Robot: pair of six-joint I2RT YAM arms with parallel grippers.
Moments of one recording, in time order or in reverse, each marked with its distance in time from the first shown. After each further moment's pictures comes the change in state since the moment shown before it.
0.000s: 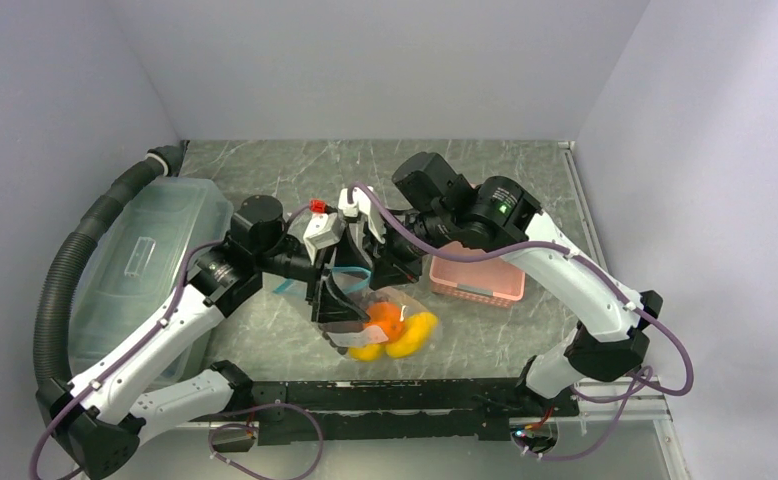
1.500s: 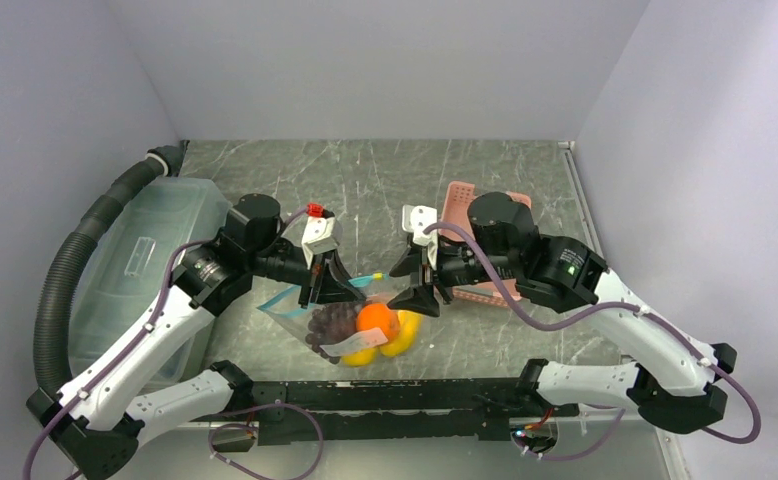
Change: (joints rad) left arm -0.006 -0.015 0.097 -0.295 -0.095 0.166; right arm 0.002 -0.430 -0.500 0.440 0.011 0.044
